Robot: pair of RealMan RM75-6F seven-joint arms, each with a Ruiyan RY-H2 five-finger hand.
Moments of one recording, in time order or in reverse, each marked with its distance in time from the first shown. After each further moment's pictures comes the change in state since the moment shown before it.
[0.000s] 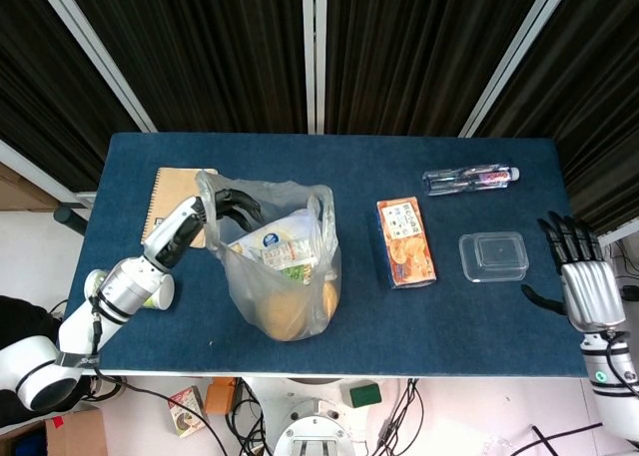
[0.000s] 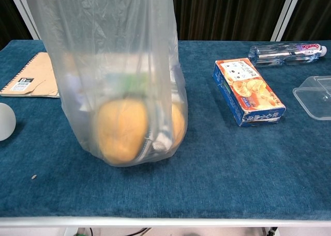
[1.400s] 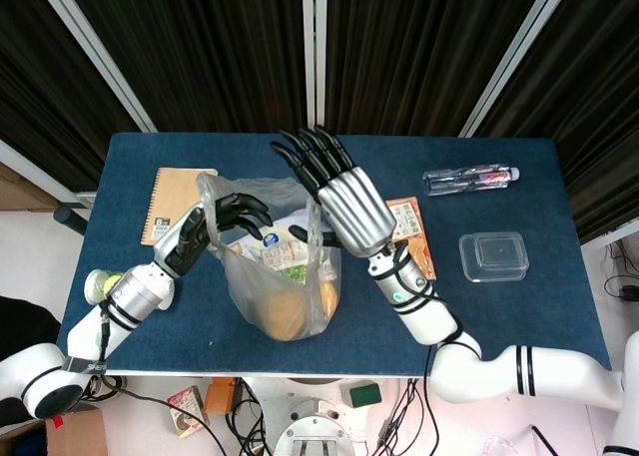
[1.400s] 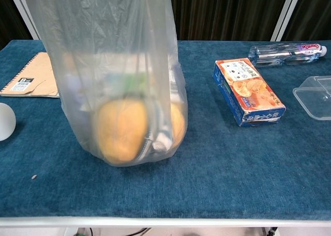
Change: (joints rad) left arm 0.005 0.005 -0.038 -0.079 -0.059 -0.097 -0.069; right arm 0.717 -0.327 0.376 -0.299 0.319 -0.269 -0.402
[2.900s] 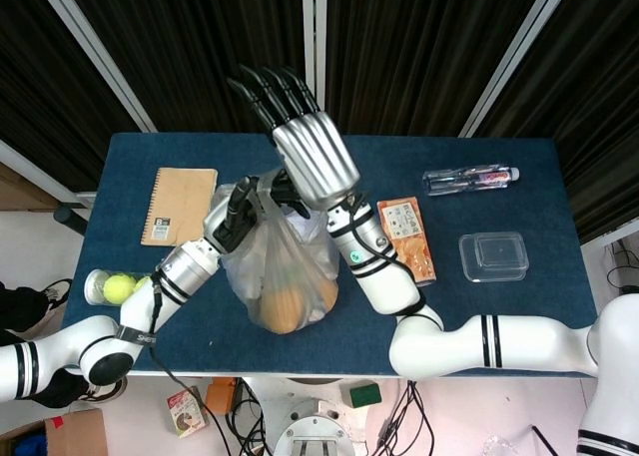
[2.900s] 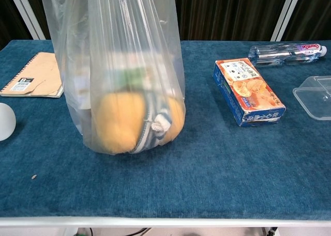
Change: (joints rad) left arm -0.146 -0.152 -0.162 0.047 -0.230 -0.095 0.097; right arm 0.281 0.042 0.117 0.050 0.382 0.026 -0.131
